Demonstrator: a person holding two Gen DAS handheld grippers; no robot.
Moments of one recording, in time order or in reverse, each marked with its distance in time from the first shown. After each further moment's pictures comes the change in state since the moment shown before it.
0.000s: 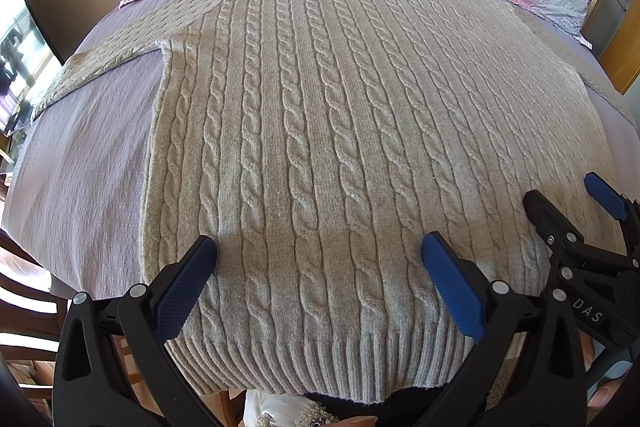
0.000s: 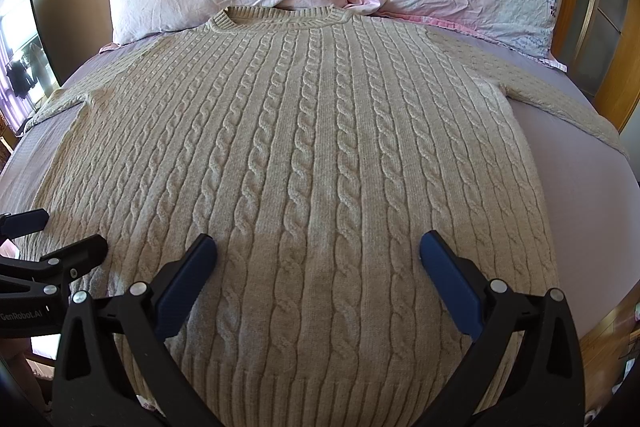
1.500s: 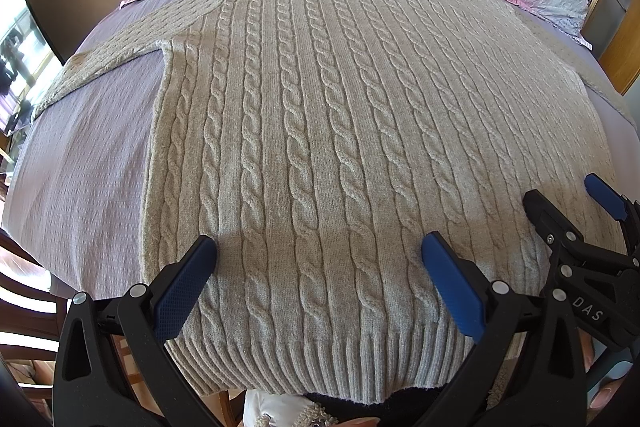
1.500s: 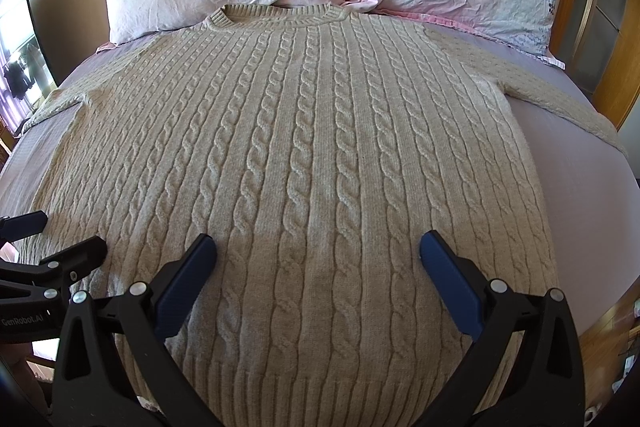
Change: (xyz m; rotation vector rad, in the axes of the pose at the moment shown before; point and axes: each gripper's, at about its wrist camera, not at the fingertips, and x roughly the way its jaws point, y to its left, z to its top) left arm 0.000 0.000 0.000 0.000 -0.005 0.000; right arm -0.001 -0.003 0.000 0.001 0.008 -0.002
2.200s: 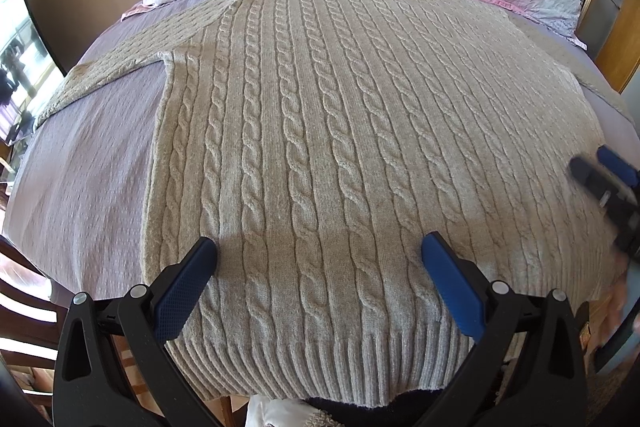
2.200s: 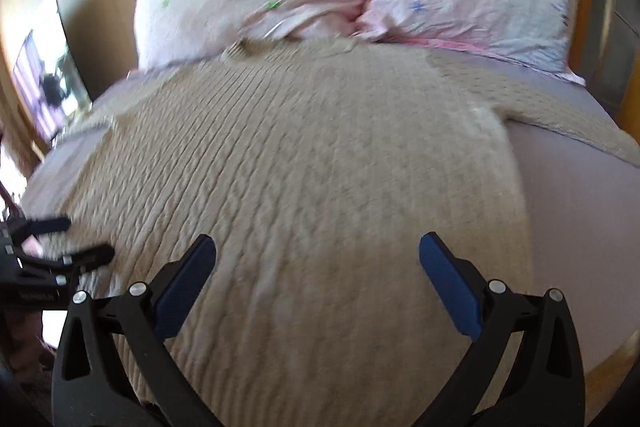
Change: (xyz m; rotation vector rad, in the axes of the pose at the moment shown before) left arm -0.008 -0.001 -0.009 0.022 -0.064 0.002; right arm -0.018 -0.066 0.018 0.049 -0.136 0.153
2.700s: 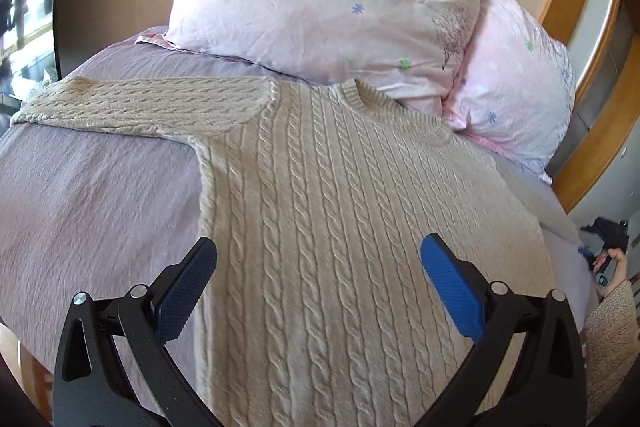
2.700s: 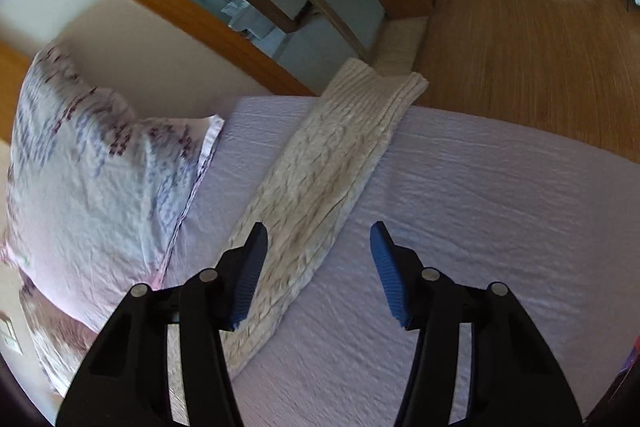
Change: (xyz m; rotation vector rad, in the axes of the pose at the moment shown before) left arm -0.007 0.097 0.059 -0.275 -0.312 -0.255; right arm -0.016 -0.403 0.063 1.149 -0.140 -0.272
